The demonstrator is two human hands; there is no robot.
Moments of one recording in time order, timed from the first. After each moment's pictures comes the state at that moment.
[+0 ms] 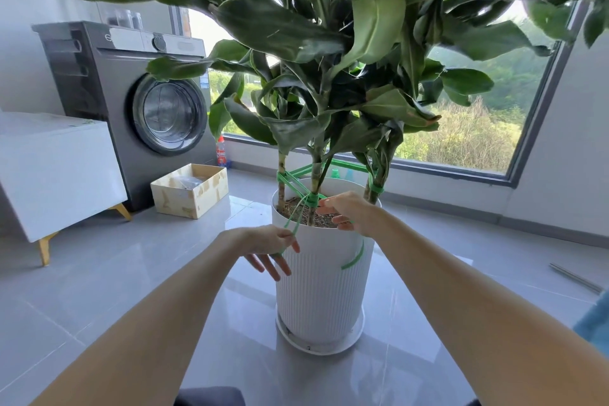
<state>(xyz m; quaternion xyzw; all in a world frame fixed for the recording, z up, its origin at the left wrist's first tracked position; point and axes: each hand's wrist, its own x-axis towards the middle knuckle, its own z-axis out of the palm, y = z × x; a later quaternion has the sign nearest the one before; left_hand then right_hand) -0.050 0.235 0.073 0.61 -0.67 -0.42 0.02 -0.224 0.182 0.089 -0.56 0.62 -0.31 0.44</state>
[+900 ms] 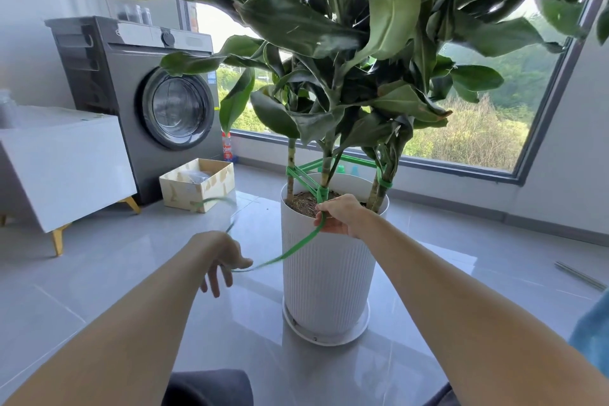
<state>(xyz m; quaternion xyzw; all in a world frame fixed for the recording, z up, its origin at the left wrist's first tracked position) 0.021 0.245 0.045 0.76 -0.54 -0.34 -0.14 -0.198 0.198 0.079 -0.48 0.57 -0.37 0.55</state>
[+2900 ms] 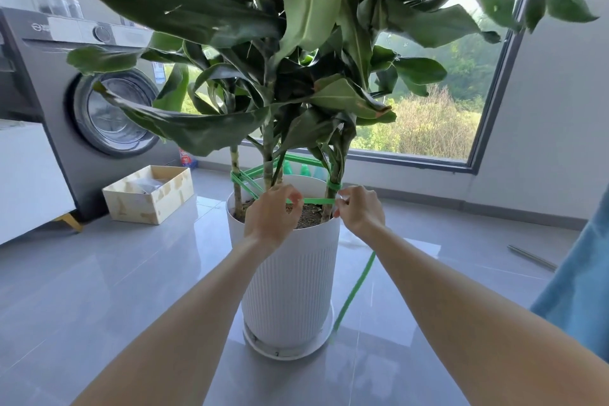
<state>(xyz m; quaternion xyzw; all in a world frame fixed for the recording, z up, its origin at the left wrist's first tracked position) -0.146 0.193 0.061 0.57 -0.72 -0.01 0.39 -0.311 0.170 0.064 -0.61 0.71 -0.34 0.11</state>
